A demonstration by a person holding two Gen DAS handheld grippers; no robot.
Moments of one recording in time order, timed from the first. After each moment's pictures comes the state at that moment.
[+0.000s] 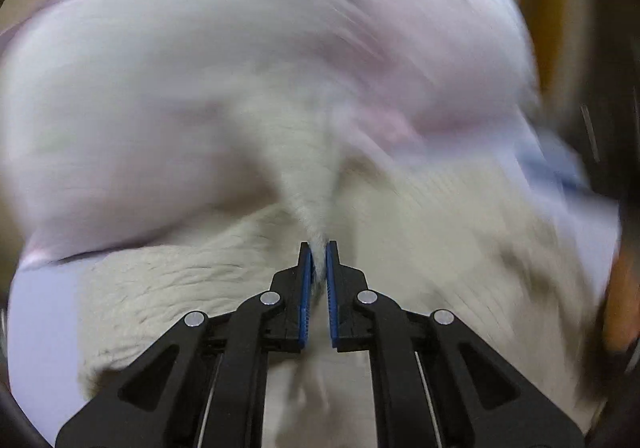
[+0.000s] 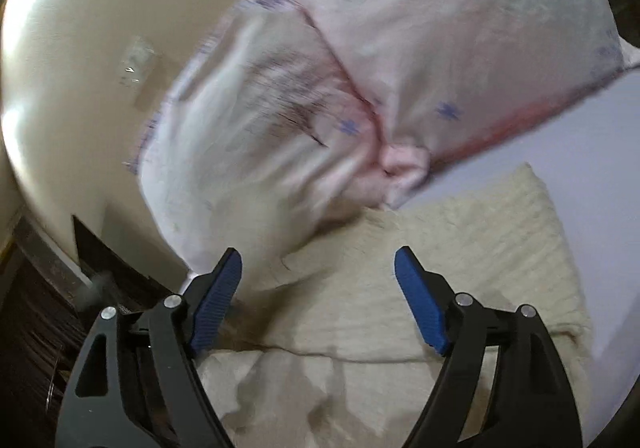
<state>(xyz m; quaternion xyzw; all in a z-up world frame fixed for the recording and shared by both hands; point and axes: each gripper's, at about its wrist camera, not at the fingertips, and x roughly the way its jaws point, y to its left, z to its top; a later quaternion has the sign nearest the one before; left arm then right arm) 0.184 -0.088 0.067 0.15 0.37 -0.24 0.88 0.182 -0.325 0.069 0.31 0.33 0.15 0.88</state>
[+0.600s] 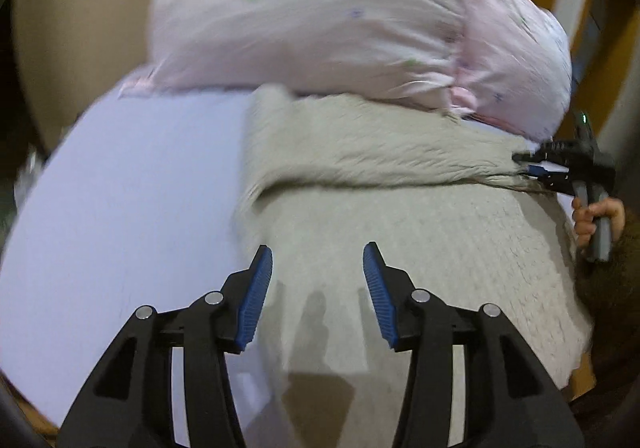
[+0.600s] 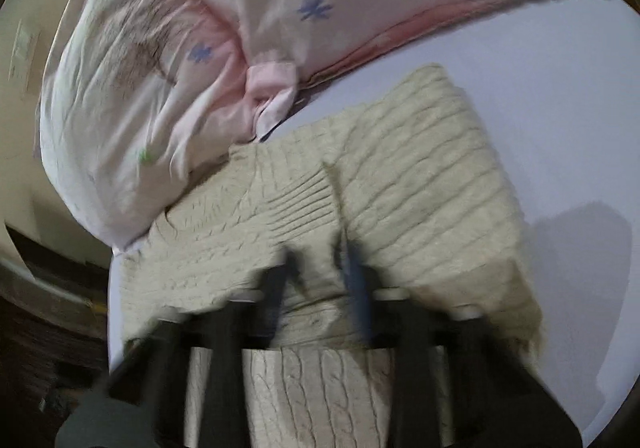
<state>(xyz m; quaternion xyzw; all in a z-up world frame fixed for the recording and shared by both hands) 0.066 0.114 0.073 -0.05 0.41 -0.10 0.90 0.217 -0.347 -0.001 0.29 0.47 0.08 0.83</state>
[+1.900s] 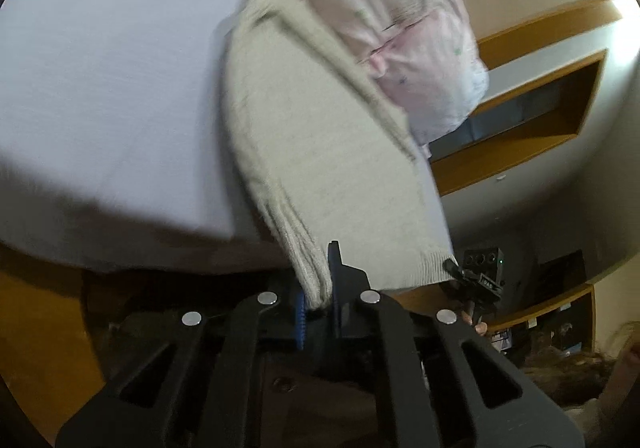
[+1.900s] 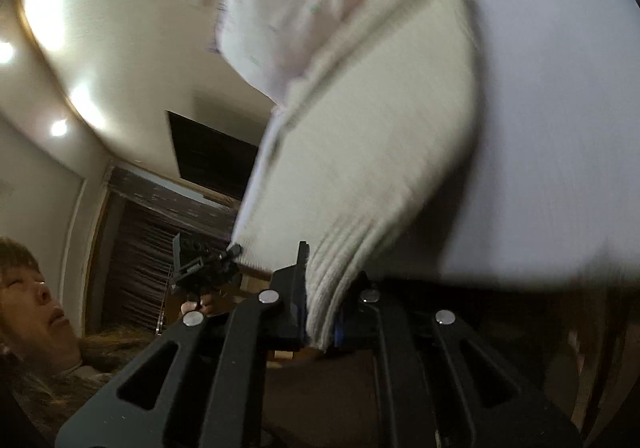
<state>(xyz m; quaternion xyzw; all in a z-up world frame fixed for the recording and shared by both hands) -0.054 0.137 0.037 -0.33 0.45 -0.28 0.78 -0.054 -0.401 -0.024 0.36 0.42 0.38 0.74</state>
